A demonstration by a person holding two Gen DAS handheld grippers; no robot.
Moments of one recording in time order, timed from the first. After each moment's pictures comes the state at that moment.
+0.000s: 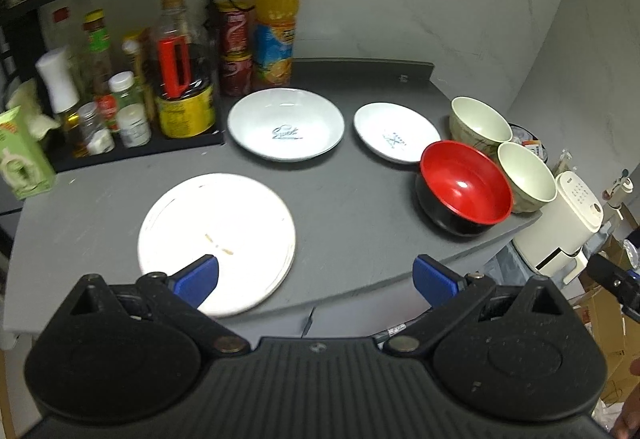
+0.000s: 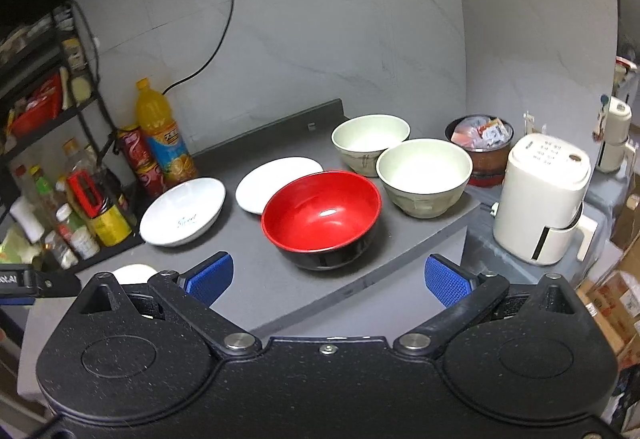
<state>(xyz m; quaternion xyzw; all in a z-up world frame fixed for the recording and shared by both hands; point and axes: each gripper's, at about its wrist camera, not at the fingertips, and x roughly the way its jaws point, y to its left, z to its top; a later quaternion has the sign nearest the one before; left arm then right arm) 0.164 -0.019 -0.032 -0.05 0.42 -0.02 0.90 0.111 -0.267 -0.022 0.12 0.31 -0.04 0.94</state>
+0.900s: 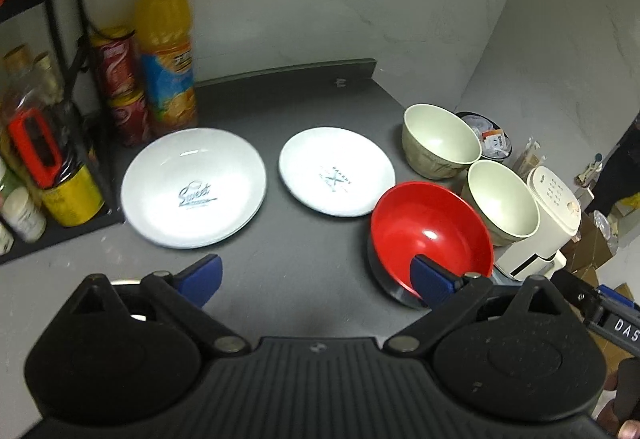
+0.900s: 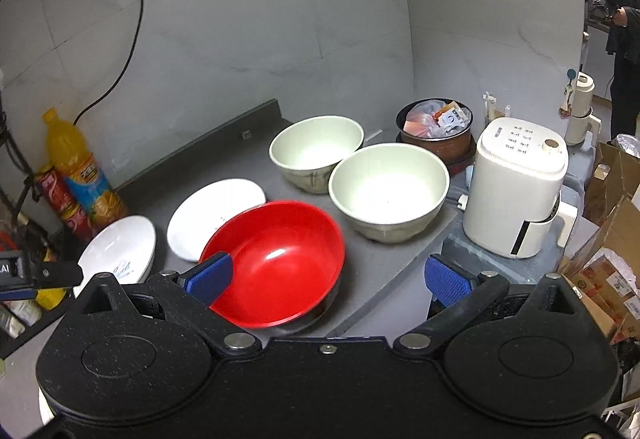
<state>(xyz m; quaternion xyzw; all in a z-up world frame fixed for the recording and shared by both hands) 0.314 -0.071 -0.047 -0.02 0.44 -0.12 0.89 0.207 -0.284 -0.036 0.14 0.33 -0.14 0.92</state>
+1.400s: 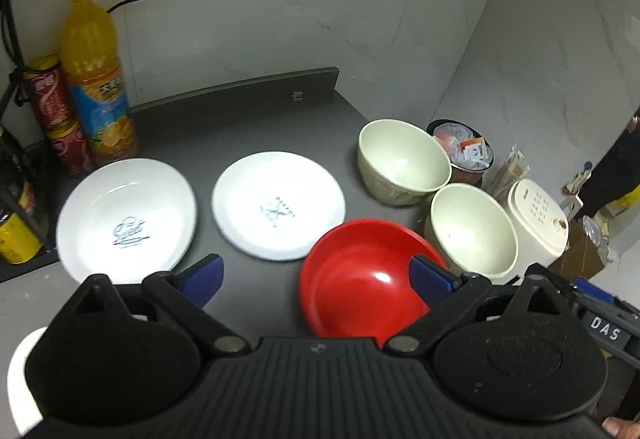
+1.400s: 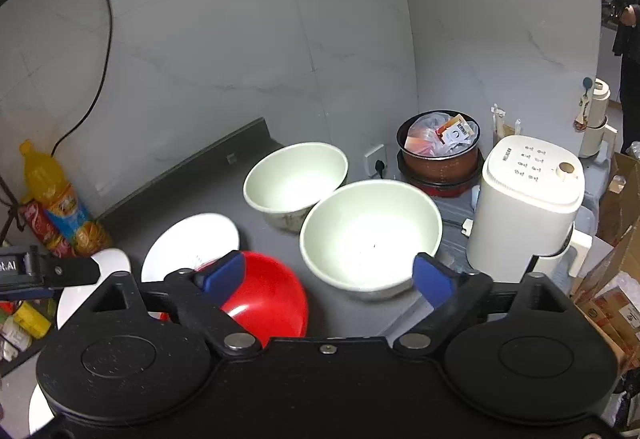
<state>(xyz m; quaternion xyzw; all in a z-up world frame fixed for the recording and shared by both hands) 0.362 -0.150 -0.050 -0.03 0.43 -0.14 0.89 0.259 -0.349 -0.042 0.16 0.32 -0.12 0.93</state>
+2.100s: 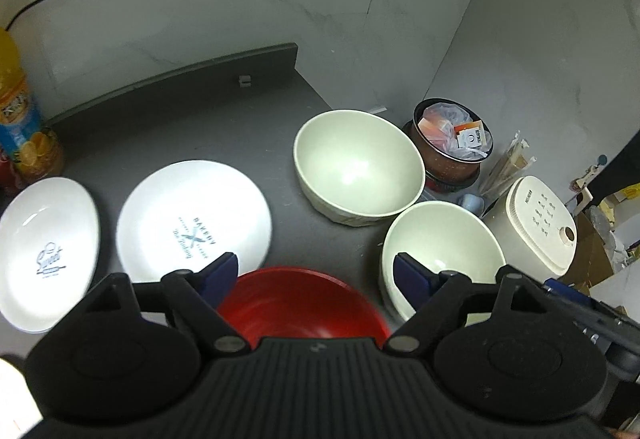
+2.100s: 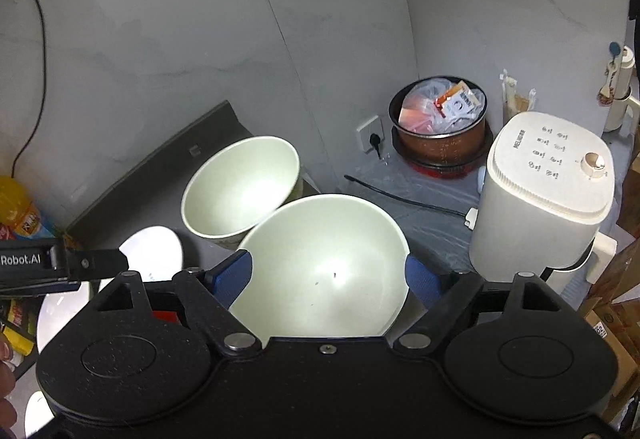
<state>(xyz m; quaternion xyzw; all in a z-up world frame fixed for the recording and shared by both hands) 0.438 -0.266 -0.085 -0.01 0.48 -0.13 0.87 0.331 -0.438 -0.089 0.19 0.38 -0.09 0.90</state>
